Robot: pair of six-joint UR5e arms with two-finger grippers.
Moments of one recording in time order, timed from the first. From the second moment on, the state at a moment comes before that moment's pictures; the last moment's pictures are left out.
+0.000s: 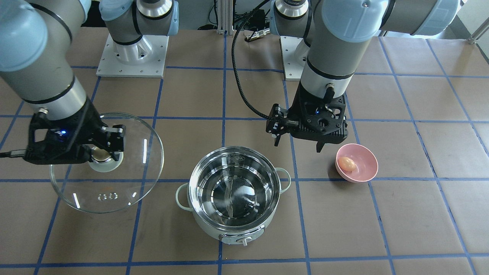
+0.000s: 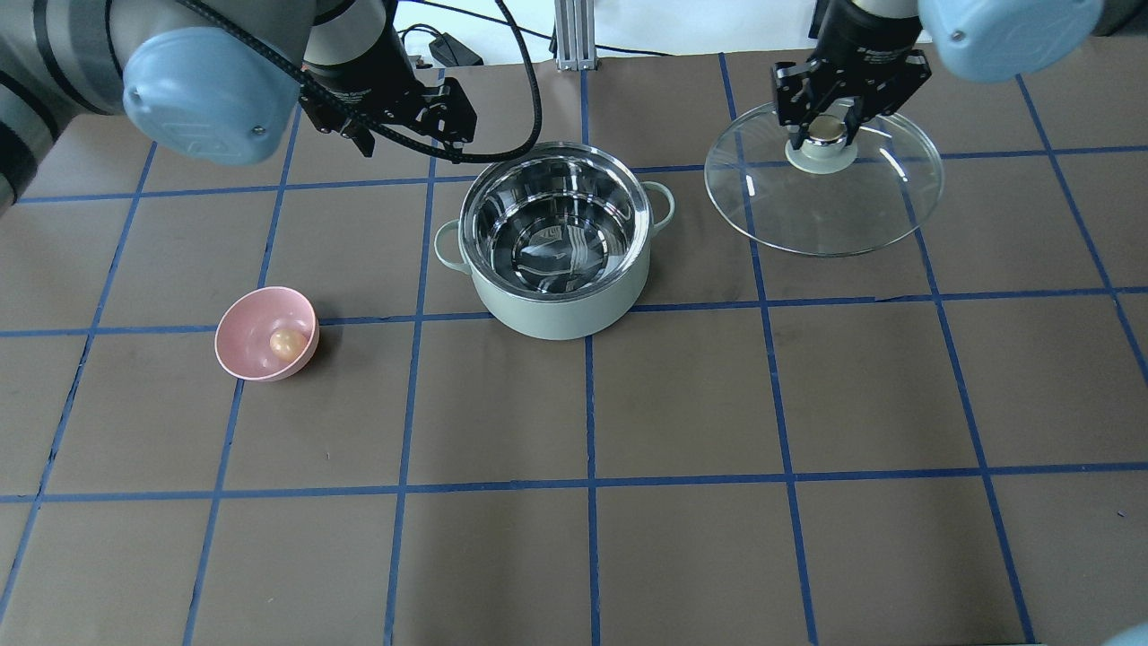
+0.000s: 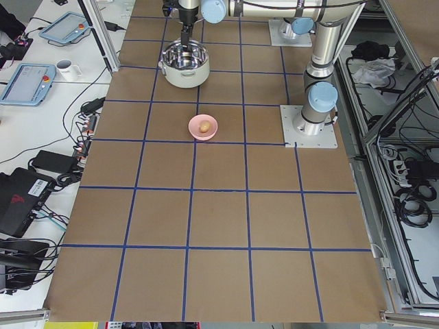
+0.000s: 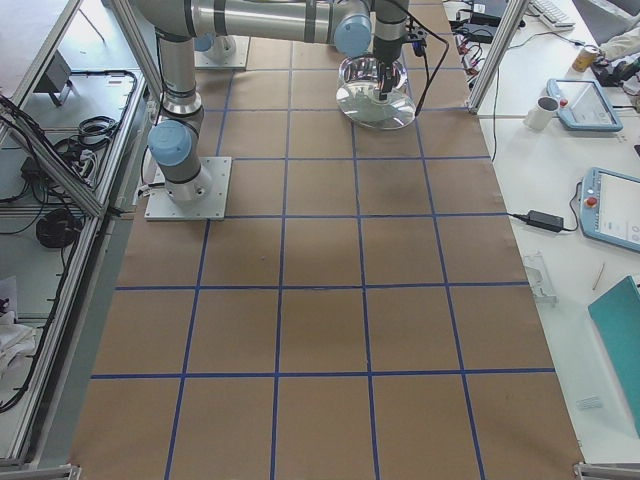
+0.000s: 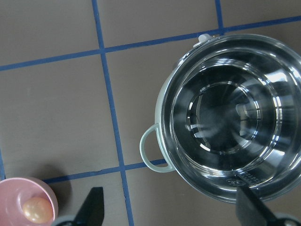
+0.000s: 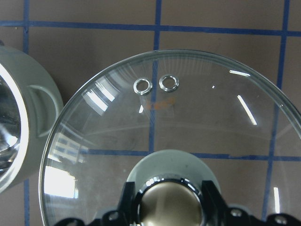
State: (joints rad) left arm -1.70 -1.77 -1.46 -1.33 1.56 0.02; right arm 1.55 -1.34 1.42 -1.71 -1.57 -0.07
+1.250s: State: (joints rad) left arm -1.35 -1.83 -1.71 -1.41 1.65 0.25; right arm 1.28 -1.59 1.45 -1.47 -1.61 -0.33
